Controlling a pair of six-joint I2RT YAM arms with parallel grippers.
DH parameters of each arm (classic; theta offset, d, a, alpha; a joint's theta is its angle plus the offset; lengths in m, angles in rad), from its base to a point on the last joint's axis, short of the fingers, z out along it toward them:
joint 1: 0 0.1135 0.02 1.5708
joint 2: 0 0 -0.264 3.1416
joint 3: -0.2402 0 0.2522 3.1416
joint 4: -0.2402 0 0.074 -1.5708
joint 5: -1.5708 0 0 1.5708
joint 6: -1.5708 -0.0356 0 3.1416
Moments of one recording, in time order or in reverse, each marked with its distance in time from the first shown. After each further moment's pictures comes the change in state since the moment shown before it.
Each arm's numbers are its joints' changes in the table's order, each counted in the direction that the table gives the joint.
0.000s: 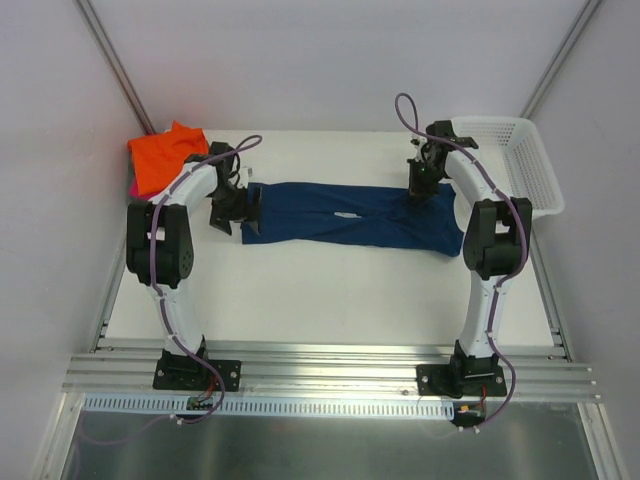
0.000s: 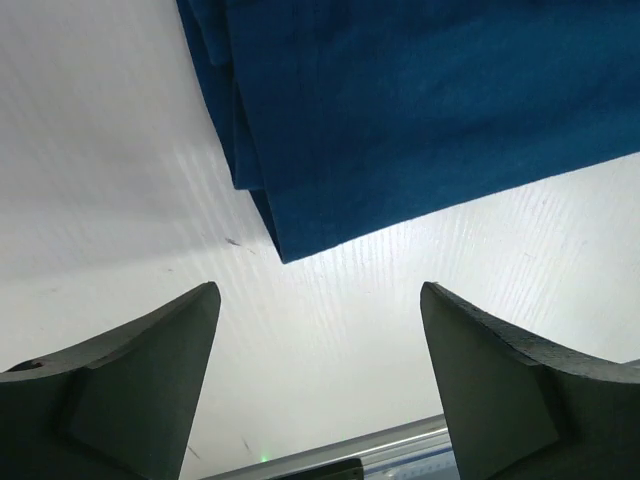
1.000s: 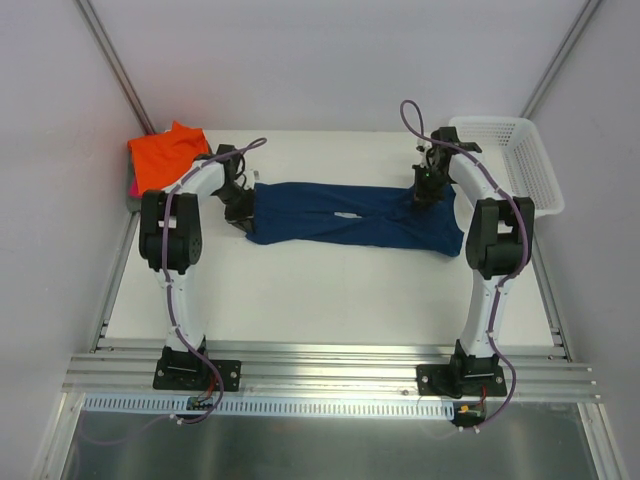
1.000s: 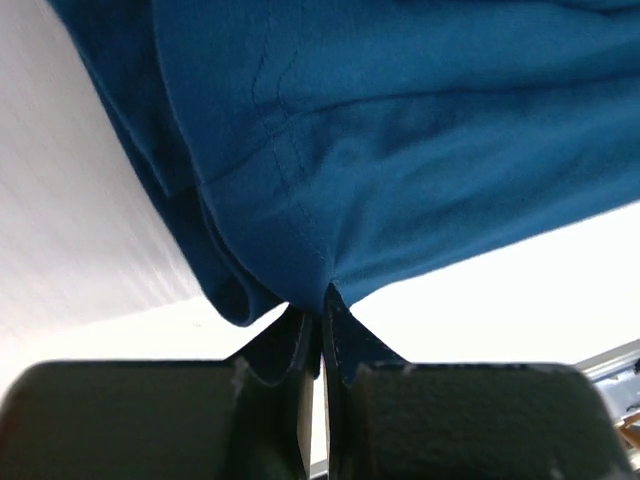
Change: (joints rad) left arm 0.006 -0.160 -0.087 0.003 -0.104 0.021; right arm -0.032 0.001 0.056 0.015 -0.008 0.000
